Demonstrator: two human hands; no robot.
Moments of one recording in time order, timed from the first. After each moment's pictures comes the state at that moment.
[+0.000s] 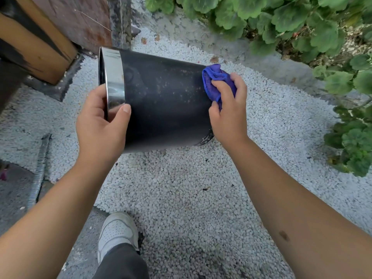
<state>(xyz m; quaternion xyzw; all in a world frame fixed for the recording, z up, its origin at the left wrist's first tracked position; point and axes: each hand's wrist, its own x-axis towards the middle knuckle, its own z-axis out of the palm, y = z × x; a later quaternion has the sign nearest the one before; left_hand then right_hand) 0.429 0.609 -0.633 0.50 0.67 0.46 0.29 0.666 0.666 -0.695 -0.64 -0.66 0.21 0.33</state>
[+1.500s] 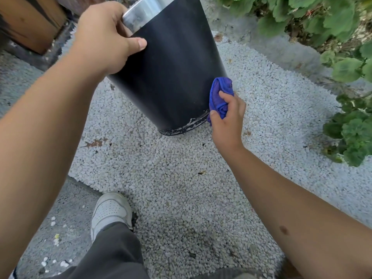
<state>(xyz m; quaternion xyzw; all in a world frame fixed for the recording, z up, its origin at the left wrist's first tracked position) 0.416 0.712 -0.621 0.63 0.70 0.25 0.23 0.672 0.619 -0.743 -0.67 -0.51 0.37 0.39</state>
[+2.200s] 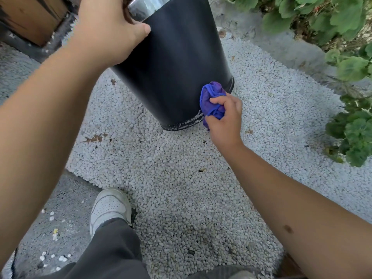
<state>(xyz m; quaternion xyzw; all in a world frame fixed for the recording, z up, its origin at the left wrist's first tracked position) 0.424 0.711 -0.606 0.68 0.69 0.21 0.13 0.666 0.615 -0.739 -0.65 -0.51 0.40 0.40</state>
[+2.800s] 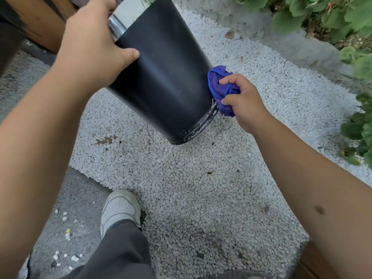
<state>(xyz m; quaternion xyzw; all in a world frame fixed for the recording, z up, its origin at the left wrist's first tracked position) 0.396 0.683 -0.604 0.66 0.72 0.18 0.11 0.690 0.673 -0.719 -0.60 -0.45 0.57 0.33</state>
